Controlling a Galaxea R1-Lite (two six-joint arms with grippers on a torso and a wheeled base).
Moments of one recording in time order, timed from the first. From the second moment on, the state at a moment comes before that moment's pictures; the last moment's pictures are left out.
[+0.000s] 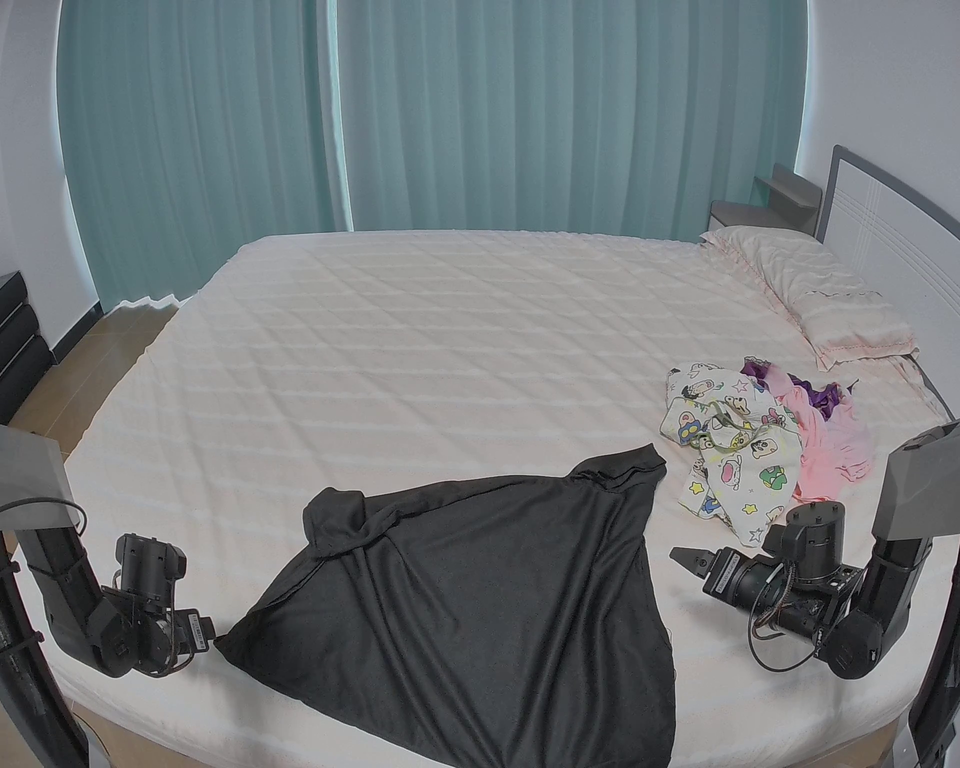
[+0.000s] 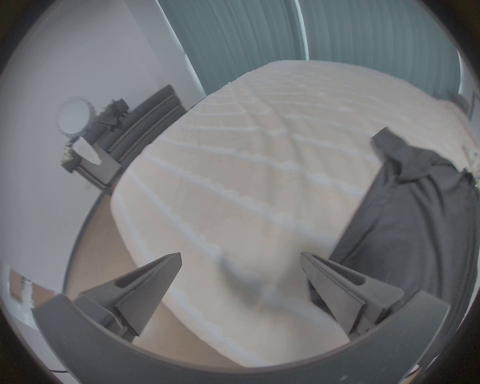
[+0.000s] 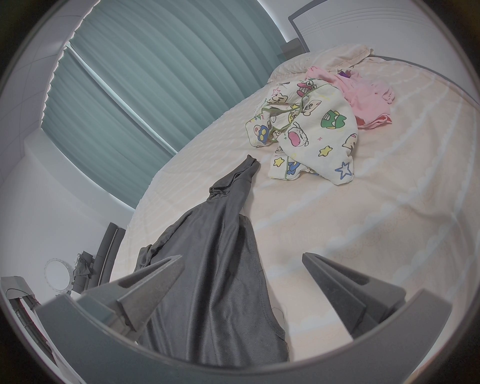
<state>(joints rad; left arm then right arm) 0.02 2.04 -0.21 -0.83 0.47 -0.30 0.33 2.13 -0.23 -1.37 -0.04 0.72</state>
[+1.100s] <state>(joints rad) -0.31 2.22 -1.04 -0.31 0.12 -0.72 0.33 2.12 -0.22 -1.38 -0.04 0.73</state>
